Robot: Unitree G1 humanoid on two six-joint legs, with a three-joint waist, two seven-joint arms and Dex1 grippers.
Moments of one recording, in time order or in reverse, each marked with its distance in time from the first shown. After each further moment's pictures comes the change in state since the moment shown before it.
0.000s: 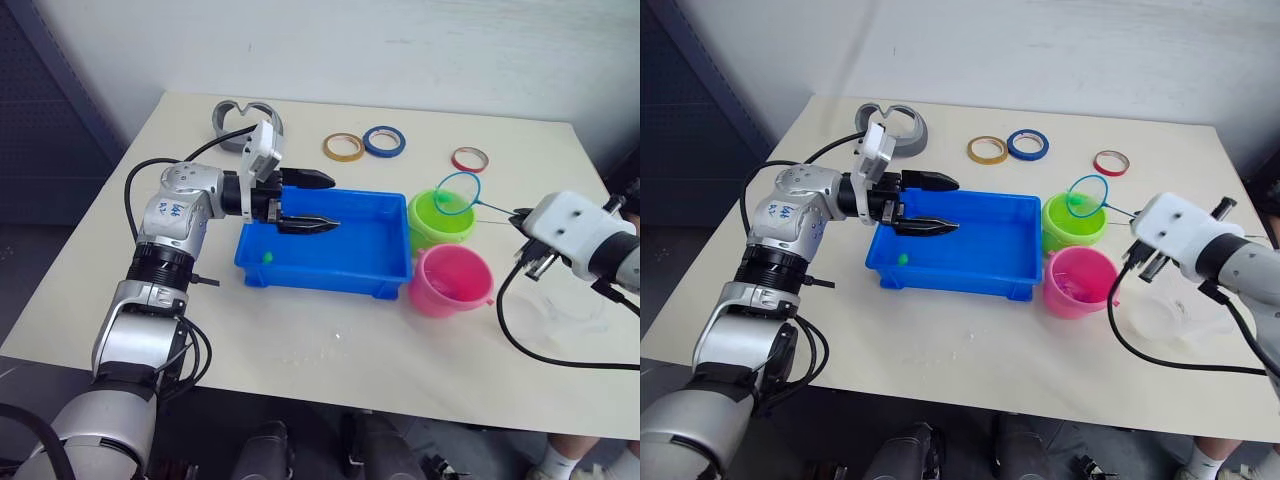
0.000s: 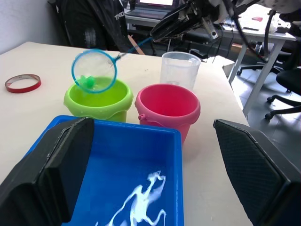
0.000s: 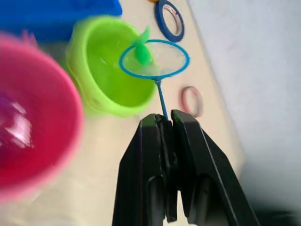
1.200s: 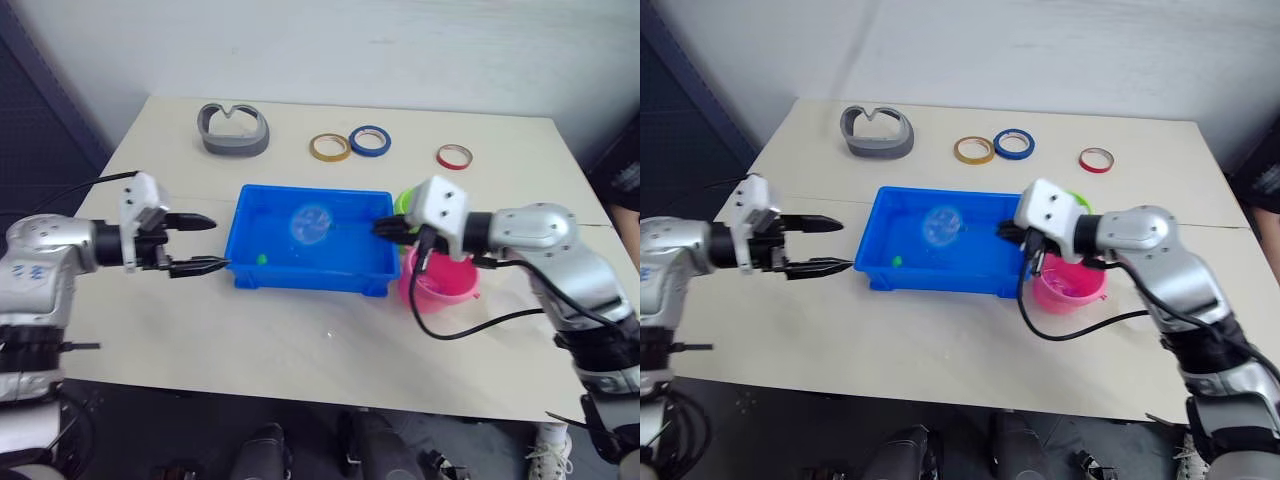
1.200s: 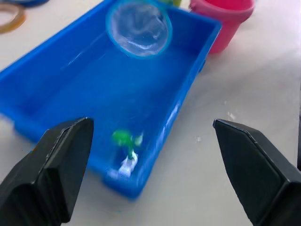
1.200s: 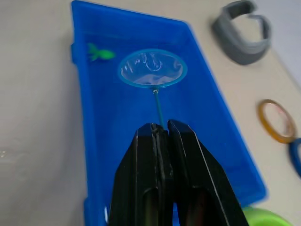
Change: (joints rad) left arm 0.553 0.471 0.271 -0.490 -0.026 0.238 0.115; right arm -0.578 0.491 0.422 0.166 0.389 0.273 0.334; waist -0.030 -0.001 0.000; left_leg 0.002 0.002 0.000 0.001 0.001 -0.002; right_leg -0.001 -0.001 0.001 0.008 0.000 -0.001
